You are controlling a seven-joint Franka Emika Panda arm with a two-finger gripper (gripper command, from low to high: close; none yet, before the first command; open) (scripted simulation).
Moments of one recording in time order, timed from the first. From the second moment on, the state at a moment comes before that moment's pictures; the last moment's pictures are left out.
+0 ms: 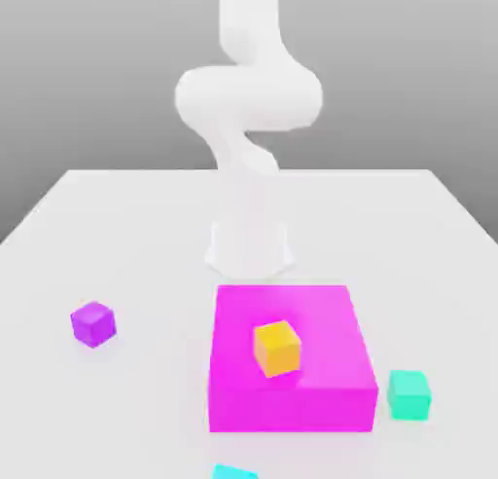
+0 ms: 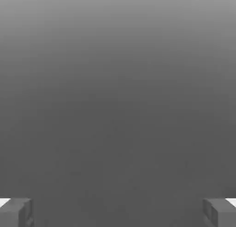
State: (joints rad) arm 0.06 -0.71 -0.01 -2.33 0.00 2.34 0.71
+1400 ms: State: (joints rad) arm 0.44 0.23 0.07 -2.59 -0.05 2.81 -0.16
